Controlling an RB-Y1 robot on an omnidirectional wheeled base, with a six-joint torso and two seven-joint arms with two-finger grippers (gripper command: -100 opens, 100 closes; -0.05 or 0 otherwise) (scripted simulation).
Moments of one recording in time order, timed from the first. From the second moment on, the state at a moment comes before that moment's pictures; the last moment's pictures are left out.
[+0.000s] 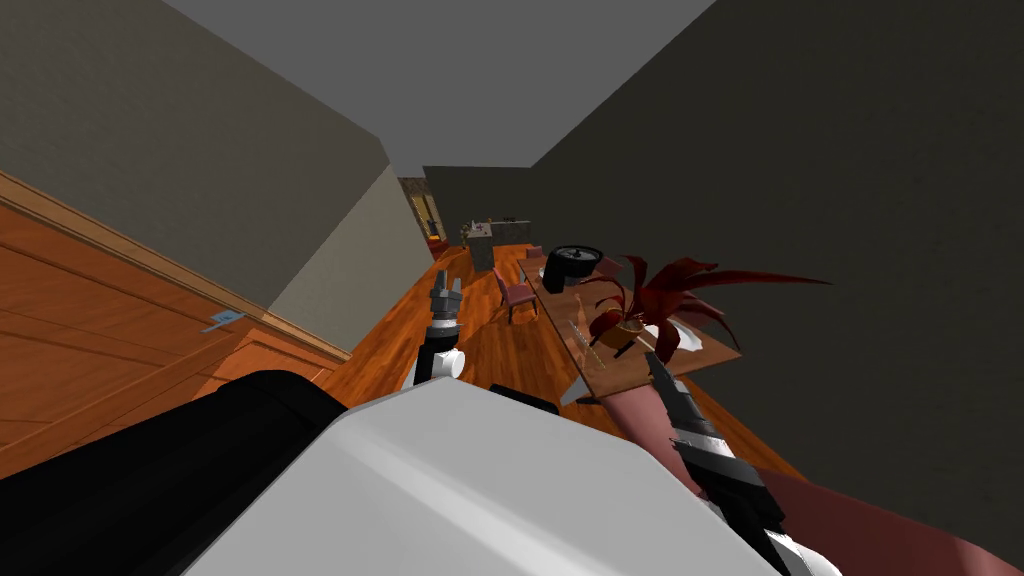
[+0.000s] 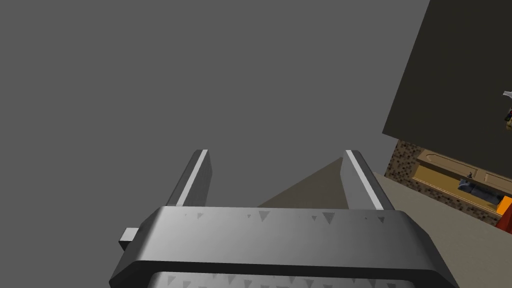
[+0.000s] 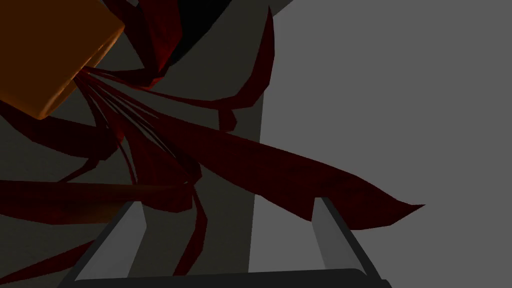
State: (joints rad) left arm 0.47 -0.04 0.01 -2.26 0.07 -0.49 -0.09; right arm 0.67 -0.28 -0.26 -1.92 0.39 -0.60 -0.02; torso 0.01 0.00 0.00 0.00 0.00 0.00
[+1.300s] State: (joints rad) left arm 0.47 -0.04 0.01 -2.26 0.07 -0.49 -0.09; right arm 0.81 -0.41 -0.46 -1.57 0.68 -0.64 -0.03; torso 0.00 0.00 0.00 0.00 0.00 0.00
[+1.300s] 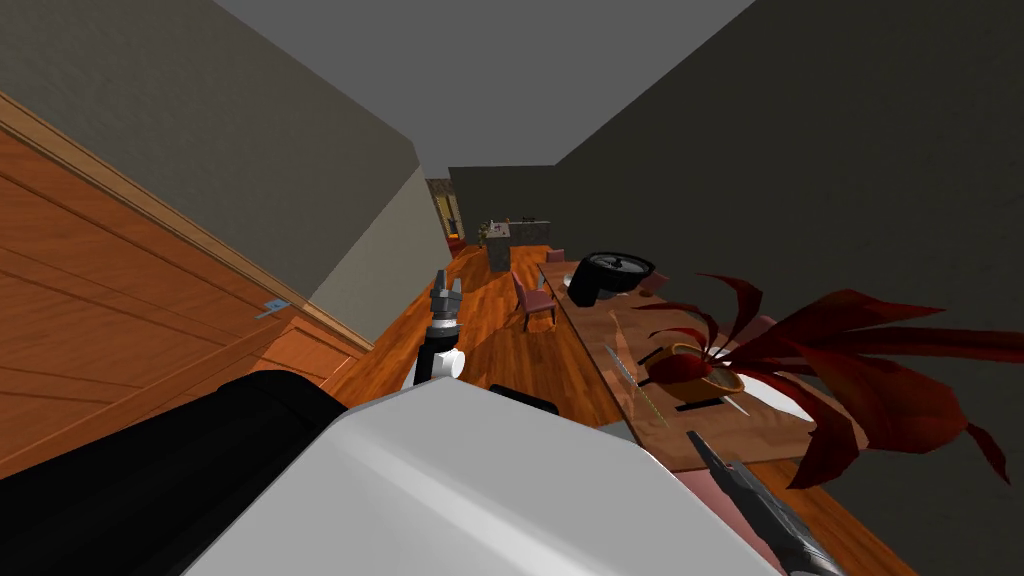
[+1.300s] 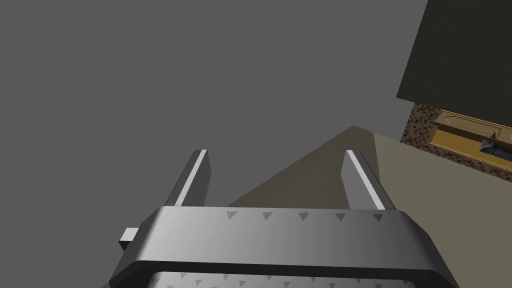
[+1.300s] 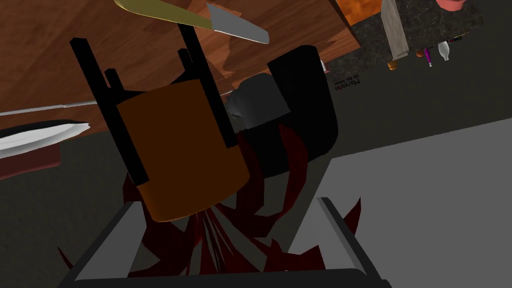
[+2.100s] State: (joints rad) left arm 0.47 -0.04 0.01 -2.26 0.07 -0.49 -0.09; right arm 0.84 -0.49 -0.52 -1.33 0.84 -0.65 0.00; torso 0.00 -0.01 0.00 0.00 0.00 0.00
